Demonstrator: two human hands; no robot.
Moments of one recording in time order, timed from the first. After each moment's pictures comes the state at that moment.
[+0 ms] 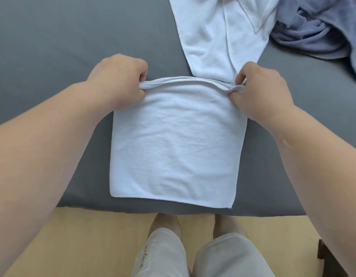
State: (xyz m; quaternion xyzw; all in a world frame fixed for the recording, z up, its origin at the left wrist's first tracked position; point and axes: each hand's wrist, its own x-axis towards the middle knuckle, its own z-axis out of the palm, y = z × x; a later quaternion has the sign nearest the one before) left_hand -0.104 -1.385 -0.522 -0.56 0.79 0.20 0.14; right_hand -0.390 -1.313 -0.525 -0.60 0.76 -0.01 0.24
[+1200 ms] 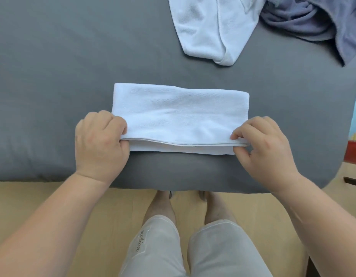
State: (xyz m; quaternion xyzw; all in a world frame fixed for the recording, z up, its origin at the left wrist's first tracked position) left_hand -0.069 -1.197 -0.529 -0.58 0.80 0.07 -0.14; right_hand -0.408 -1.147 -0.515 -0.73 0.64 -0.14 0.18
